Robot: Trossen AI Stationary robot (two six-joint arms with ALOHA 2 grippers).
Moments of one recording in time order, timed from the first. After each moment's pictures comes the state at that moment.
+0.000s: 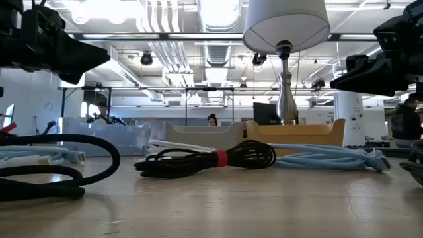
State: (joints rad) left arm -0.11 0.04 0.01 0.08 -0.35 -0.02; right arm 0.22 0.33 0.02 0.09 0.31 -0.29
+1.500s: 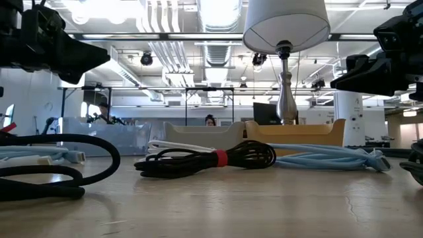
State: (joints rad) left arm -0.11 0.04 0.01 0.07 -0.35 -0.02; right arm 0.22 0.33 0.02 0.09 0.31 -0.29
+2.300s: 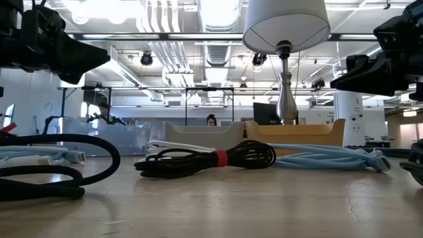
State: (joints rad) left arm -0.11 0.04 0.01 0.07 -0.35 -0.02; right arm 0.22 0.33 0.02 0.09 0.31 -0.29
